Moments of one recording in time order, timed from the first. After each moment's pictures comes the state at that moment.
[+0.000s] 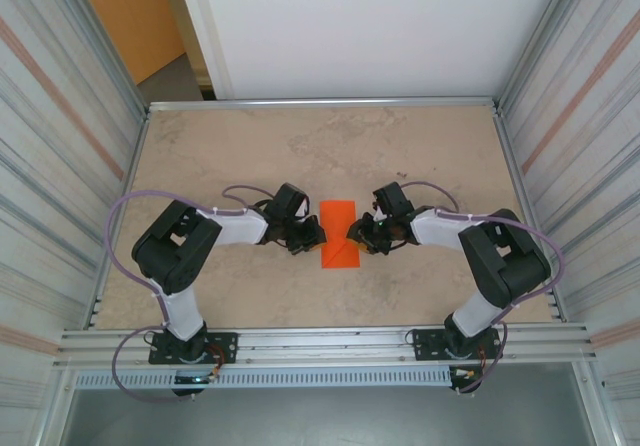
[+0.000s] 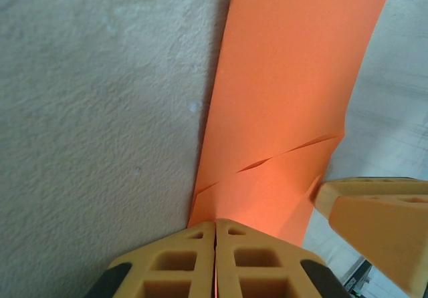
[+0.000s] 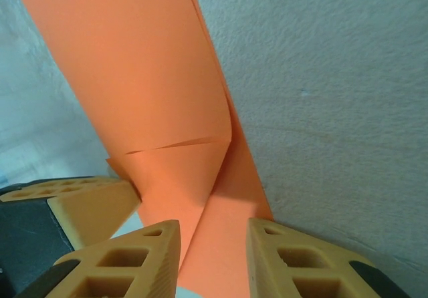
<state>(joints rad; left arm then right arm) -0.66 1.81 0.87 -0.04 0.46 -0.99 0.52 1.62 0.73 -0.14 -0.44 1.02</state>
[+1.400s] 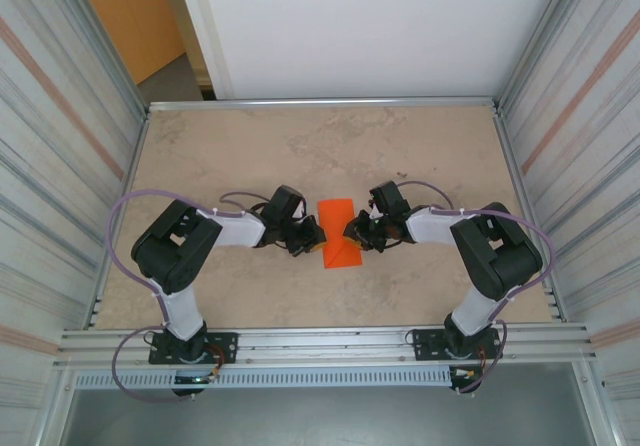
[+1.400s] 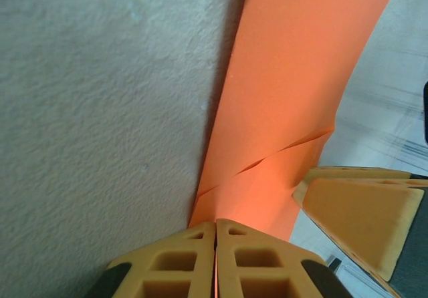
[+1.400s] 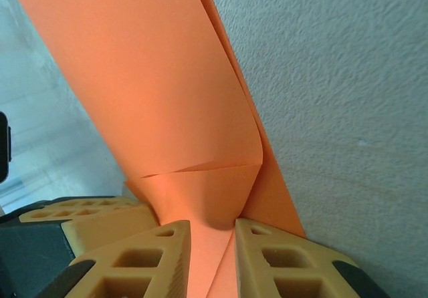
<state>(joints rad) -0.65 1.81 0.82 0.07 0.51 -1.09 0.52 1.68 0.74 -0.06 -0.46 1.05</state>
